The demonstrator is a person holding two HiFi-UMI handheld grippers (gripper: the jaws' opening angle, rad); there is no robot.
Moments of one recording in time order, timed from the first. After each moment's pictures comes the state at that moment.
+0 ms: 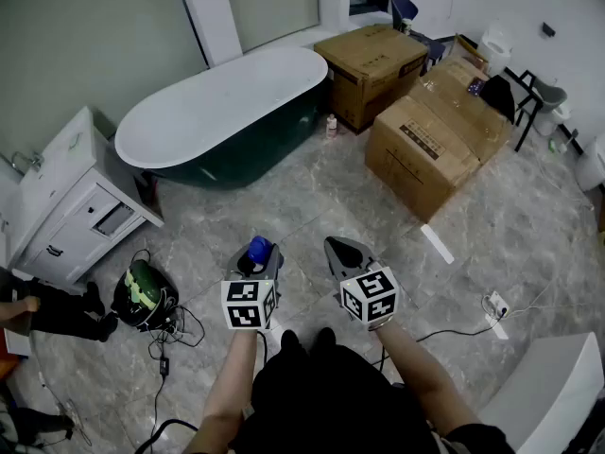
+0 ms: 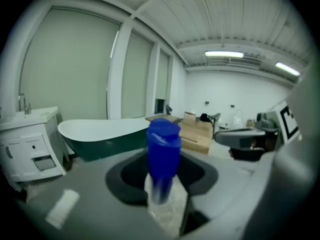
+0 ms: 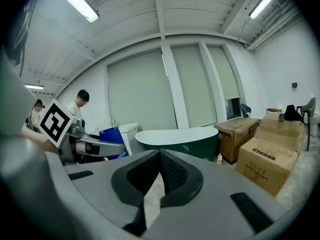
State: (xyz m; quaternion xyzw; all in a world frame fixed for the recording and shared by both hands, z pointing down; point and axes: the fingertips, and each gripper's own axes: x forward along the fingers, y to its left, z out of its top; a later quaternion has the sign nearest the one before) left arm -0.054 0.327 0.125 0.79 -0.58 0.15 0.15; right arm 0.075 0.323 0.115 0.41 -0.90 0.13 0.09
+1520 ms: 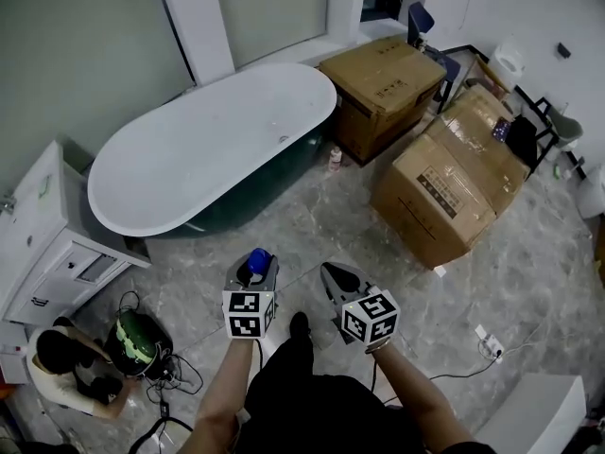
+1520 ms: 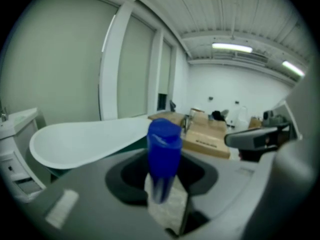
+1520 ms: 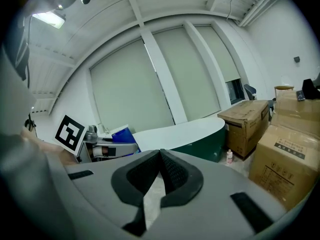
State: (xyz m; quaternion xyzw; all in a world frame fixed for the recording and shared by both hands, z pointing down) left arm -0.100 0.032 0.166 0.80 -0.55 0.18 0.16; right arm 0.026 0.059 0.155 0.40 -0.88 0.22 0.09
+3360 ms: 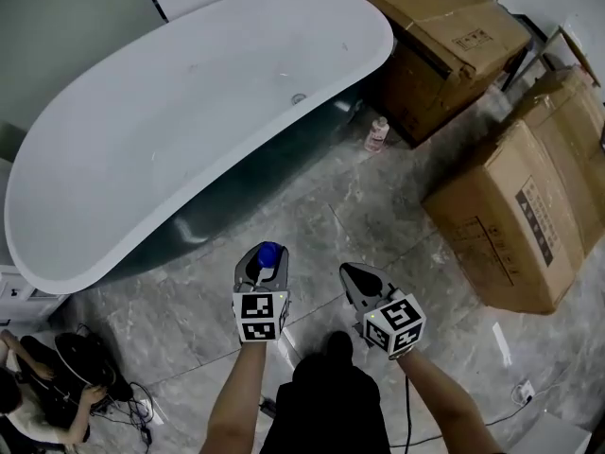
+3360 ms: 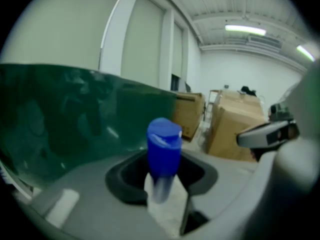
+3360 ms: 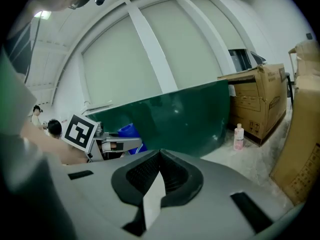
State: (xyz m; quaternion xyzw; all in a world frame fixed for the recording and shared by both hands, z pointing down) left arm -0.112 -0.223 0.554 0.77 -0.59 0.19 0.17; right arm 0.024 -0.189 0.535 0.35 -0.89 0.24 0.14
